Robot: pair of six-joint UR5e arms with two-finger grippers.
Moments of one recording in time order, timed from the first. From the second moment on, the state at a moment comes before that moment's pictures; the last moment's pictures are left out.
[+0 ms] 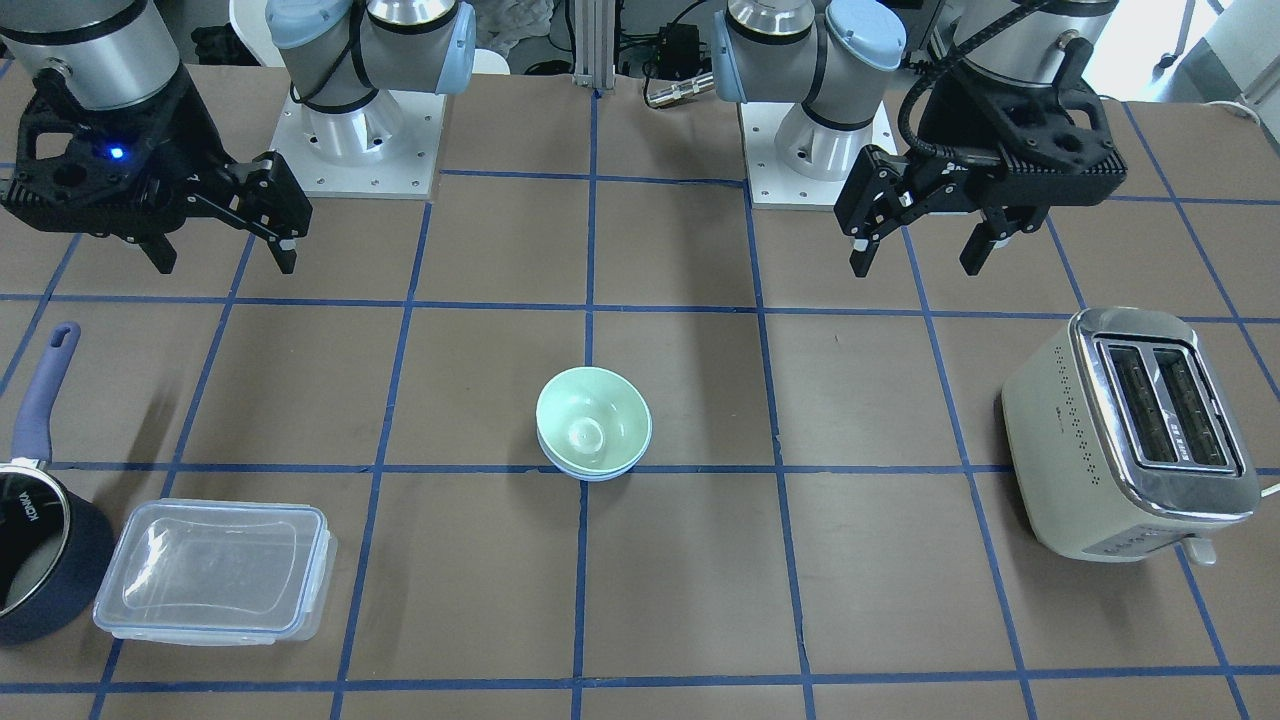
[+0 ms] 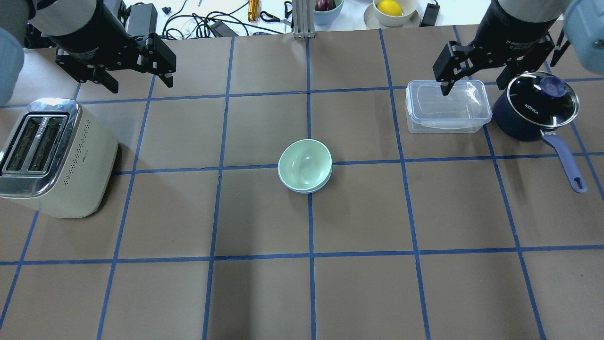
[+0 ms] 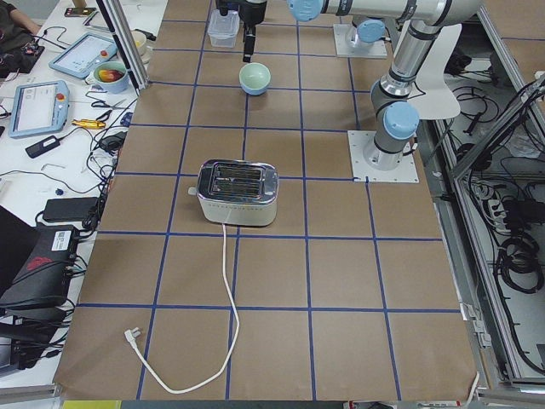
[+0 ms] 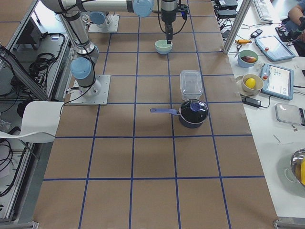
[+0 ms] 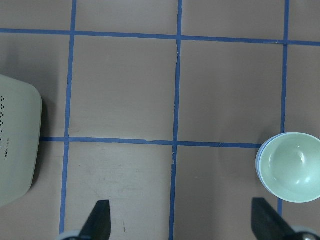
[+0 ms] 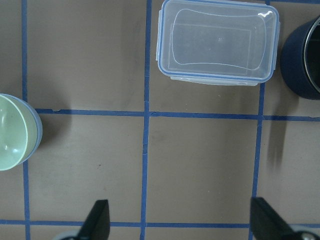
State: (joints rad) left arm -1.53 -1.54 -1.54 -1.46 1.56 -0.02; right arm 1.51 -1.57 1.55 -1.61 -1.59 -0.10
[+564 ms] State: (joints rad) left arm -1.53 -1.54 -1.55 -1.46 1.56 -0.02; right arm 1.51 -1.57 1.54 -1.58 -1.59 -0.09
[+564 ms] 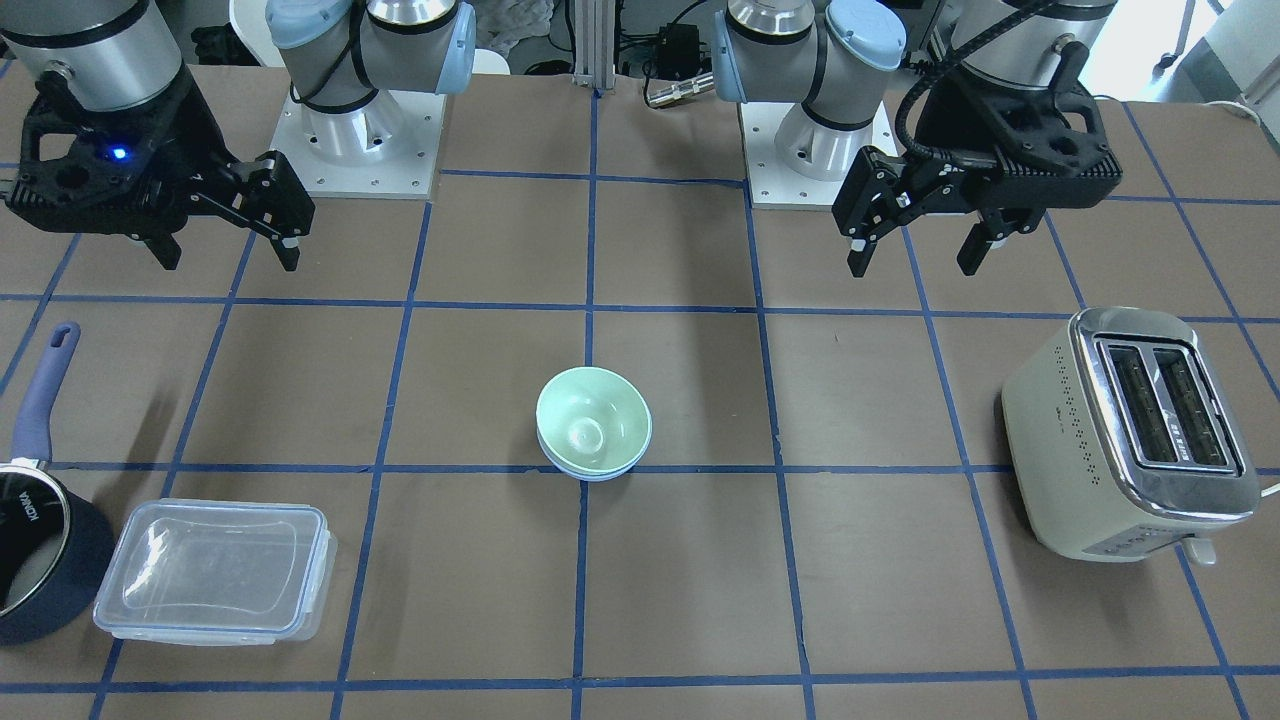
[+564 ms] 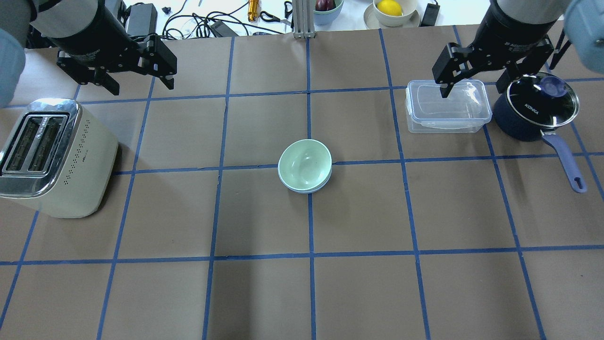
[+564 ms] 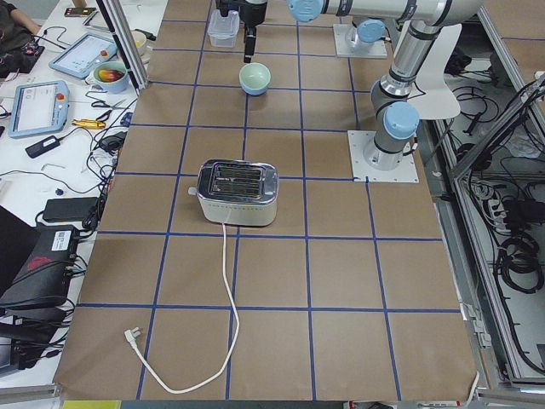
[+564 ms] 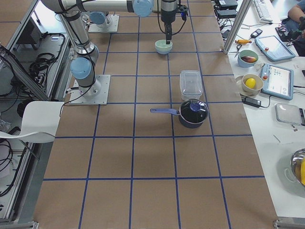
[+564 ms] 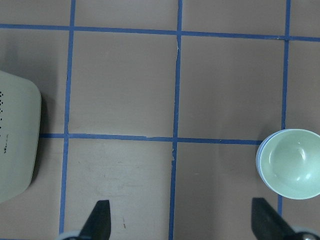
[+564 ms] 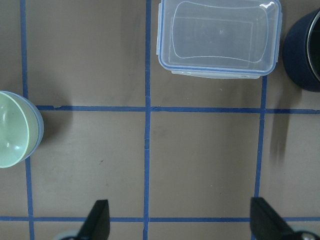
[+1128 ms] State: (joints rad) left arm -1.53 -1.54 -1.55 -1.45 1.56 -0.02; right arm 1.51 -1.58 1.54 -1.51 -1.58 -0.09
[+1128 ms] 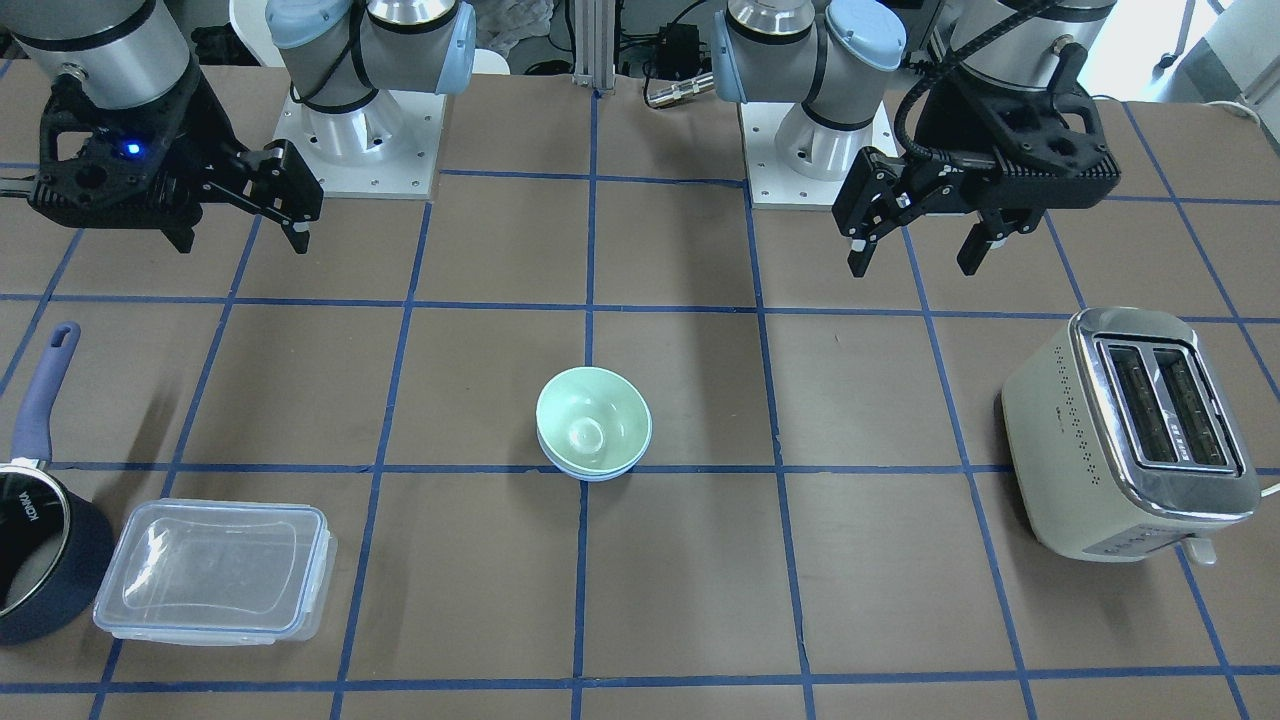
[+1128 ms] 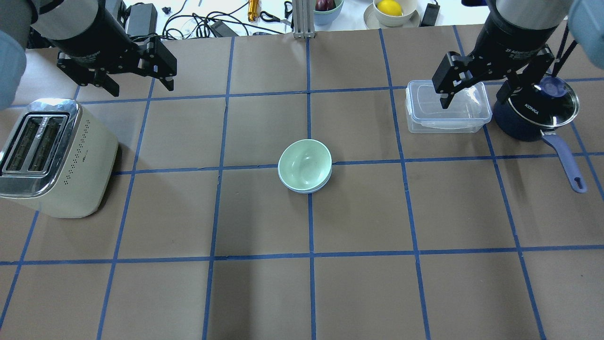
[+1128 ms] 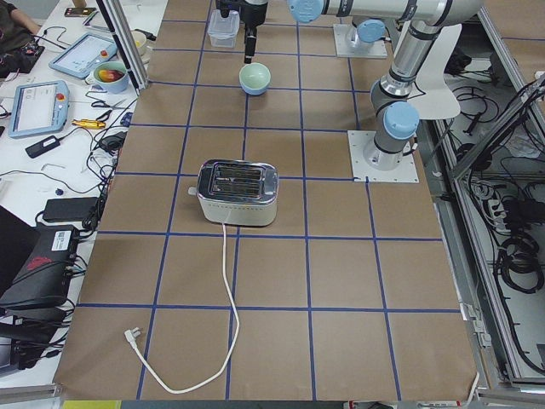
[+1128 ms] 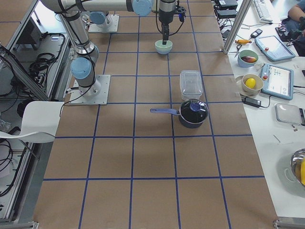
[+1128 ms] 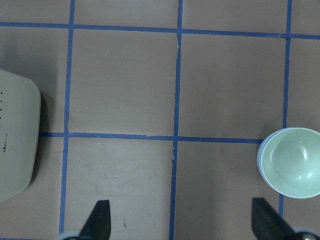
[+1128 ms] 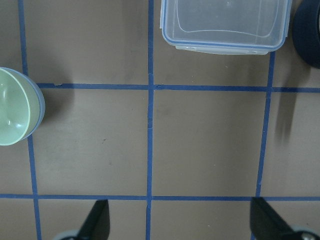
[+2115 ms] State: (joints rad) left arm -1.53 -1.54 -1.56 -1.45 1.56 -0.02; right arm 1.51 -1.57 1.52 -1.53 -1.56 -0.09
